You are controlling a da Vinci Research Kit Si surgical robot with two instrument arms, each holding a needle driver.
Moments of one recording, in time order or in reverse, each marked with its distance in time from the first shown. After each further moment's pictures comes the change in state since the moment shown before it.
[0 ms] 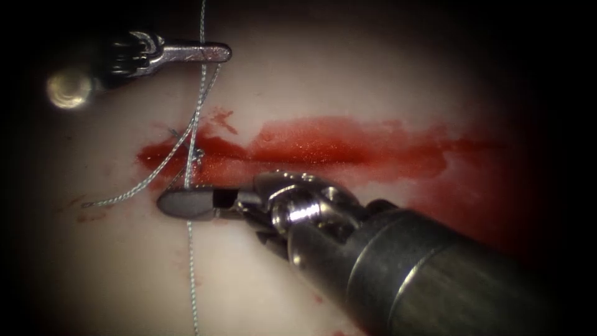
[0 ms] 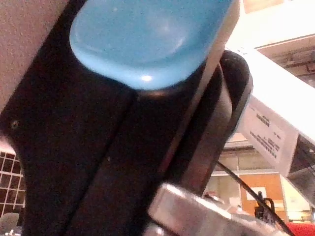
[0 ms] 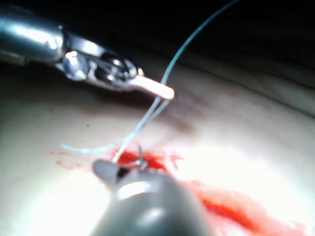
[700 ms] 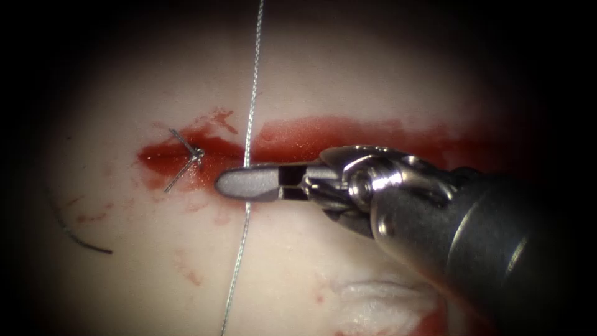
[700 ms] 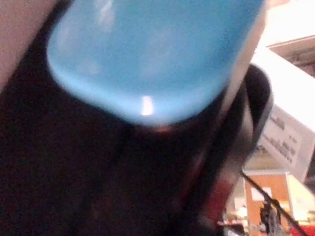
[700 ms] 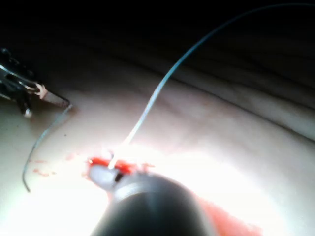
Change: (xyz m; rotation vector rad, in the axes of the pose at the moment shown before) right arm 0.002 -0.002 -0.006 0.034 -0.026 0.036; left arm 0.007 0.001 -0.016 -0.259 0.362 0.125
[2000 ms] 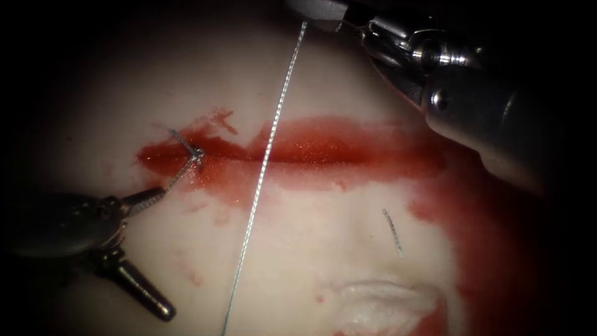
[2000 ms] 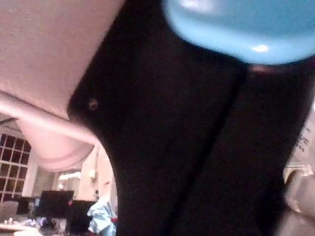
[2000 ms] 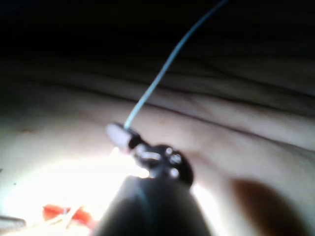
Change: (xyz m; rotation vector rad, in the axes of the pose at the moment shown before) right arm 0.014 0.002 -0.006 -0.106 0.512 -0.362; left arm 0.002 -0.012 0.013 0.223 0.073 0.203
